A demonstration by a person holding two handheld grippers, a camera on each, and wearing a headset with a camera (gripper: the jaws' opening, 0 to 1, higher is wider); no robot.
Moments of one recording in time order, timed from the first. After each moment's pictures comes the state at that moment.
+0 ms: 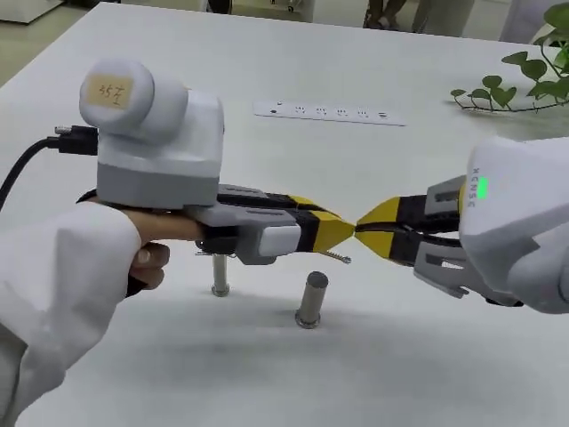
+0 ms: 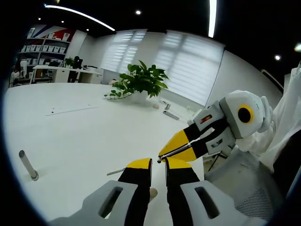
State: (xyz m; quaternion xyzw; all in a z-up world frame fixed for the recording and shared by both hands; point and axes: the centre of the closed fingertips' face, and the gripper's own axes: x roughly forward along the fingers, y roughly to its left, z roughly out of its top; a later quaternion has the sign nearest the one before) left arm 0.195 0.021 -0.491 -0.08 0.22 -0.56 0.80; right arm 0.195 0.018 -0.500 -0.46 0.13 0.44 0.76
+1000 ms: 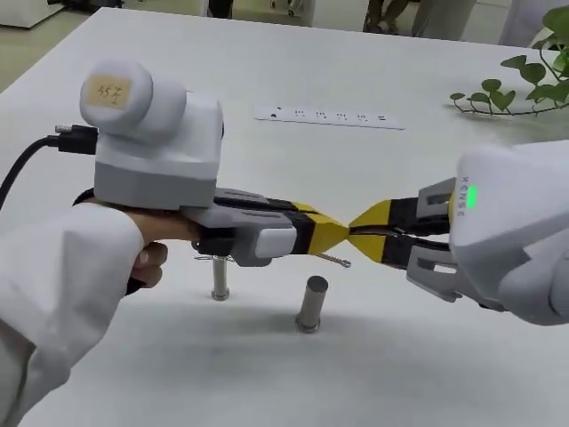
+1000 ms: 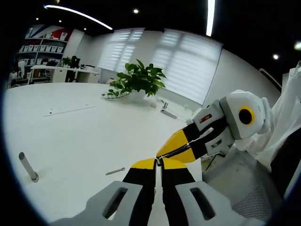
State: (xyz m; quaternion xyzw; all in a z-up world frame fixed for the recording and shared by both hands) left arm 0.194 0.022 -0.487 -0.08 0.22 -0.57 0.79; right arm 0.195 0.023 -0.495 -0.48 0.12 0.44 0.75
